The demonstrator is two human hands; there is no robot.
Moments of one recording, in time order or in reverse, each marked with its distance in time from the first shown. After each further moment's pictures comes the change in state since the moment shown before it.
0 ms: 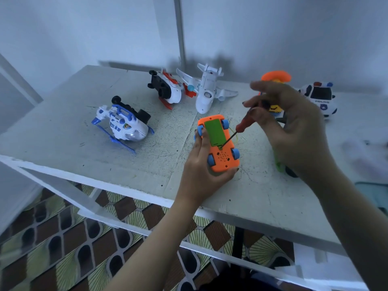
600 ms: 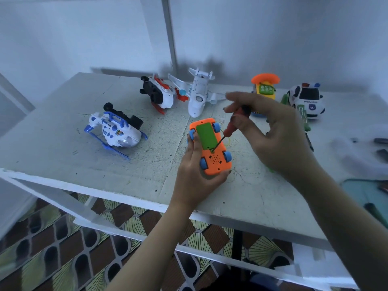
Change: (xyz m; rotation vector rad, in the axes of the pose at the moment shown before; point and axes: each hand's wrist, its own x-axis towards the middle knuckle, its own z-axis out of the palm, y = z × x) left_hand -0.001 -0.001 0.001 0.003 -0.016 -0.022; right_hand 0.001 -0.008 0.001 -0.053 -0.062 -0.003
